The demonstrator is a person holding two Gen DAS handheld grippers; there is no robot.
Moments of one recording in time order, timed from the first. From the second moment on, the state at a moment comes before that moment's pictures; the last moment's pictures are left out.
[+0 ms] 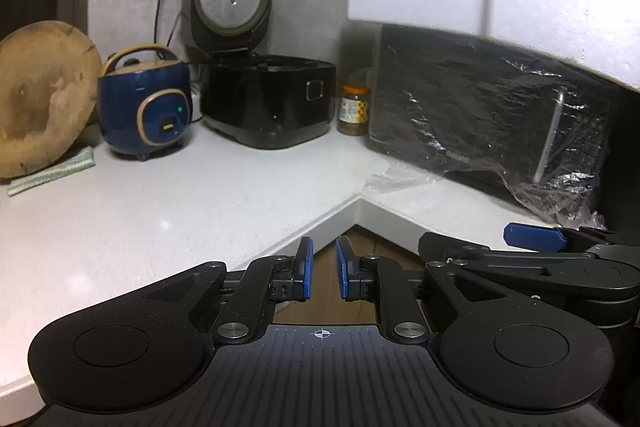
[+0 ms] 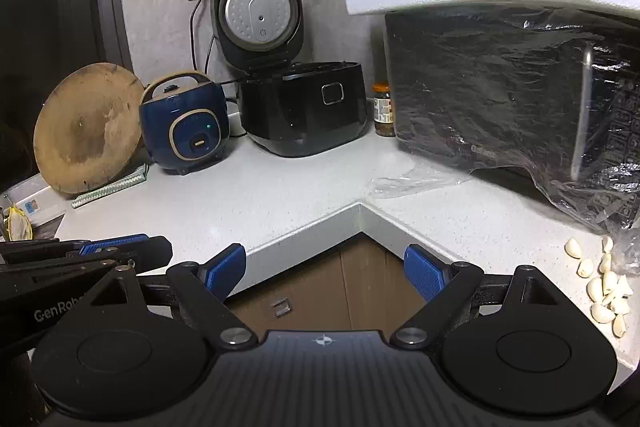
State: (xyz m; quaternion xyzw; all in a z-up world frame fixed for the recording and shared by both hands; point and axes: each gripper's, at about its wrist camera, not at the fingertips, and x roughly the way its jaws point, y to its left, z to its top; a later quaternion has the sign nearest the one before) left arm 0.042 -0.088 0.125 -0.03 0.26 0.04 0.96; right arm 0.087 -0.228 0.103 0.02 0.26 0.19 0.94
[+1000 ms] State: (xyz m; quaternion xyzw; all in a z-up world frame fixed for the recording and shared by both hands) left arm 0.045 -0.089 0.122 -0.03 0.27 0.04 0.96; right arm 0.090 -0.230 0.100 0.02 0.27 0.19 0.94
